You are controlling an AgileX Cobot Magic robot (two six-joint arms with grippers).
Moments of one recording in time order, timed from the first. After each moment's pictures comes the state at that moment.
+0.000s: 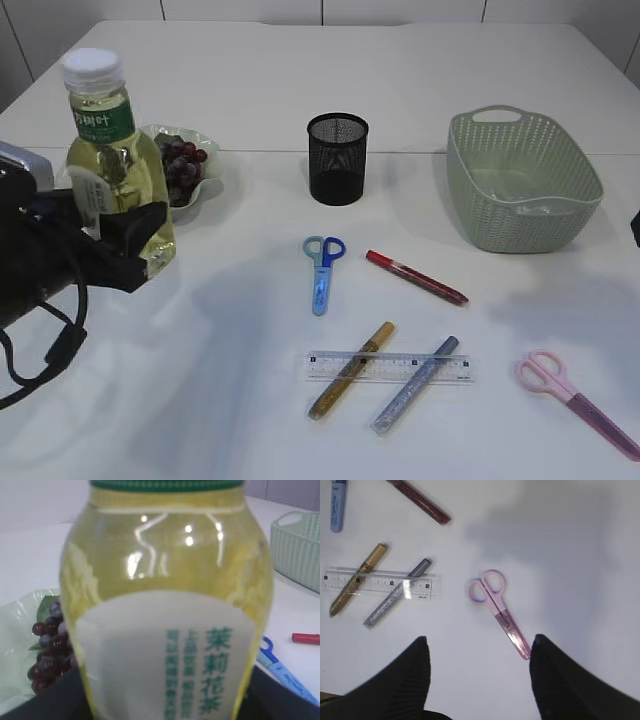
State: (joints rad) left arm -0.36 1.65 -0.40 0.04 -1.00 0.03; right arm -0.03 1.28 -1.08 0.21 1.13 -0.10
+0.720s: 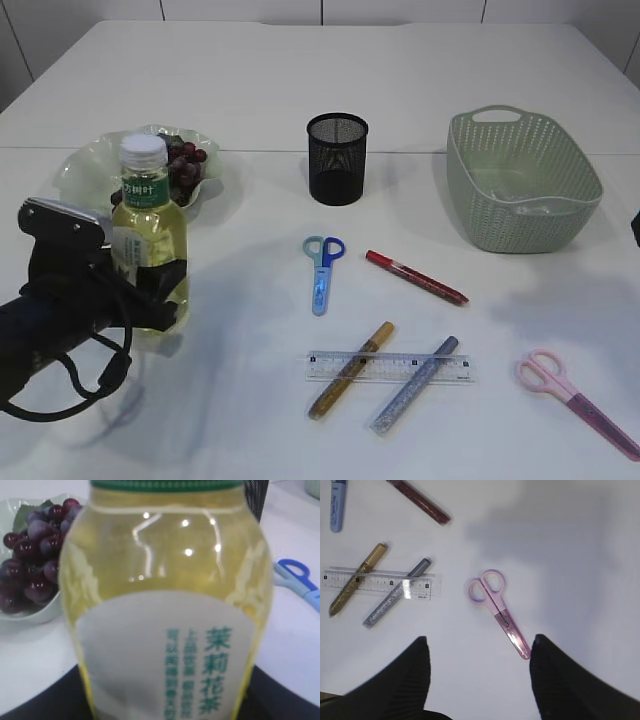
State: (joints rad) left arm -0.36 1.98 -0.48 -0.01 -1.07 0.03; right arm -0.03 1.28 -1.08 0.21 1.13 -0.10
